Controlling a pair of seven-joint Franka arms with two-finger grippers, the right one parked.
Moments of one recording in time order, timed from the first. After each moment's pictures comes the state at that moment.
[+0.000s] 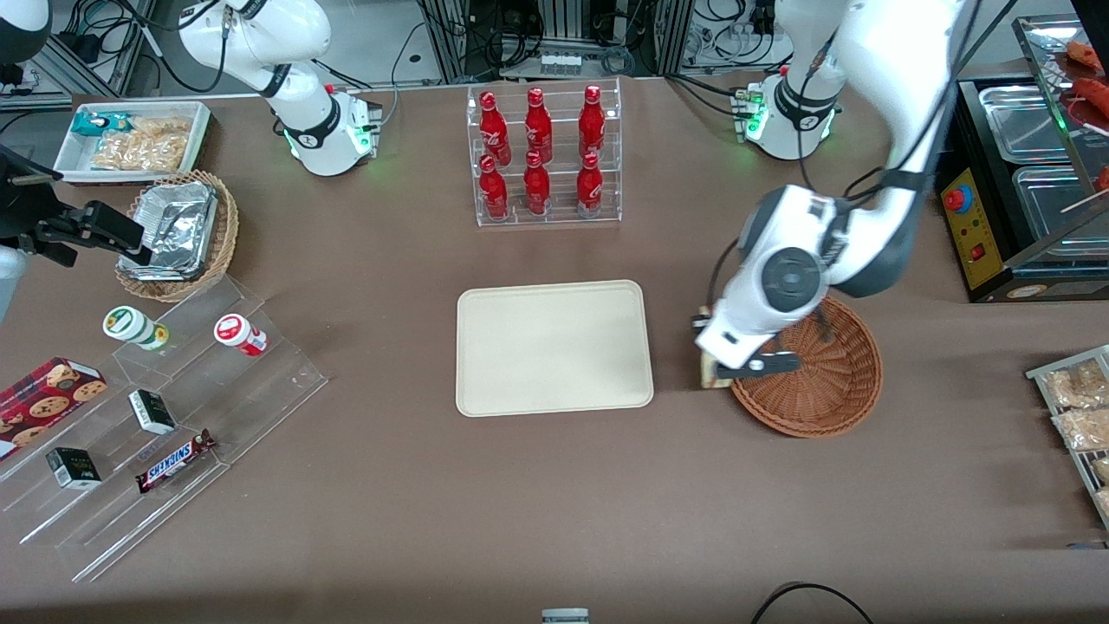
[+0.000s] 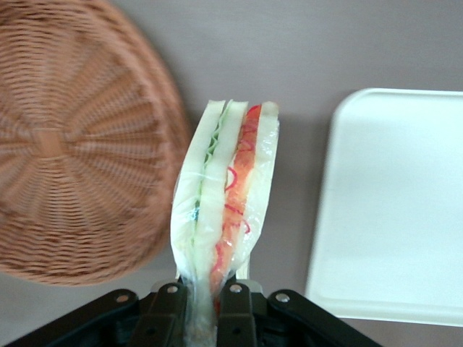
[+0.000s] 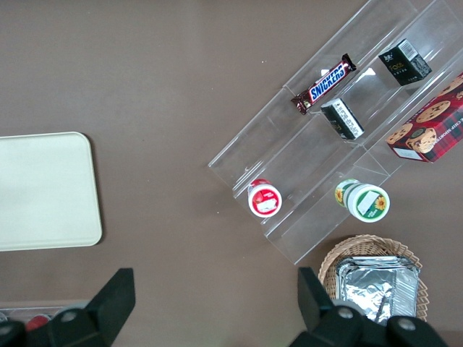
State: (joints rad) arm -0.33 0.39 -0.16 -1.80 0.01 2.01 -0.57
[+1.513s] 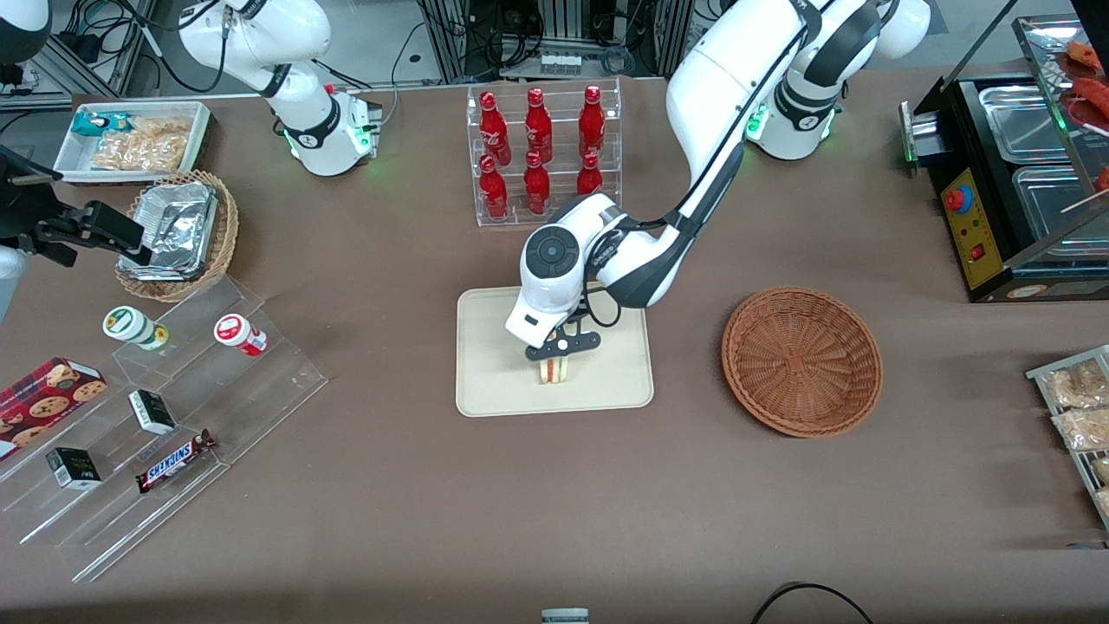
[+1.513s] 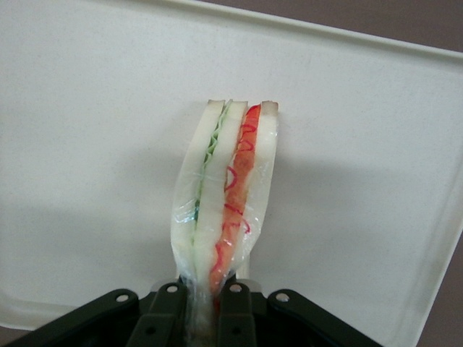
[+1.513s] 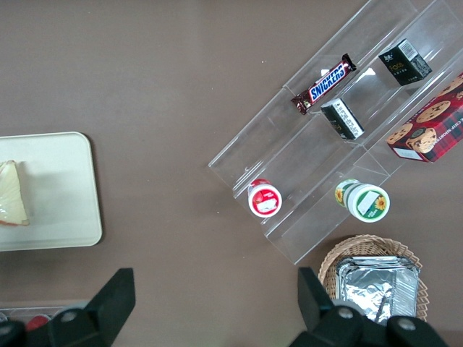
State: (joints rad) arm -0.69 0.78 -0.16 -1.40 0.02 2.15 -1.03
